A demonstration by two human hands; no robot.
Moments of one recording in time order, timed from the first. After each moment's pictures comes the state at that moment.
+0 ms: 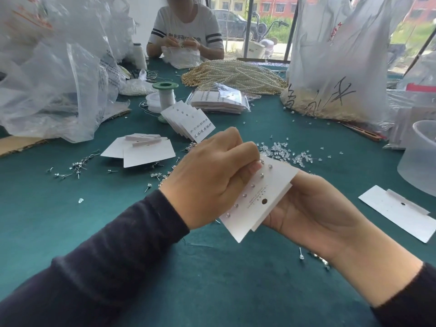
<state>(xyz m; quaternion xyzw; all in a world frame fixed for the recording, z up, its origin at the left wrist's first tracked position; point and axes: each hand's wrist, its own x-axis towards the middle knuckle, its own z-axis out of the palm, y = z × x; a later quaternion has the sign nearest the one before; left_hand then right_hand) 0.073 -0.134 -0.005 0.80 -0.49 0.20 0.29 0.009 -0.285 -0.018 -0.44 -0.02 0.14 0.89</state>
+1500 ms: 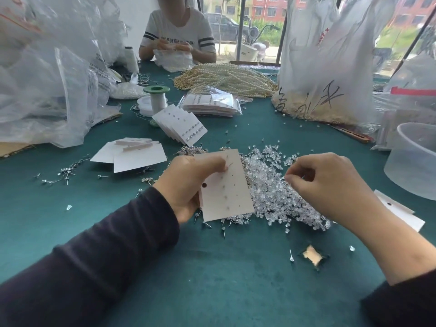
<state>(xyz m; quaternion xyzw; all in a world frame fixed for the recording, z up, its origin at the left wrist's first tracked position) 0.088 -0.144 -0.021 0.62 -0.09 -0.23 0.74 0.021 -0.340 -0.017 -0.96 0.05 -0.20 0.19</state>
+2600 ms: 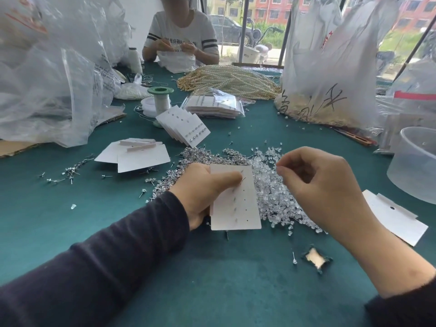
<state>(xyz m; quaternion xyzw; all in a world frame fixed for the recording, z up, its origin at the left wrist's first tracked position) 0.090 -0.151 -0.034 0.64 -0.10 -0.25 0.72 0.015 -0.312 -0.017 -0.89 0.01 -0.29 0.35</state>
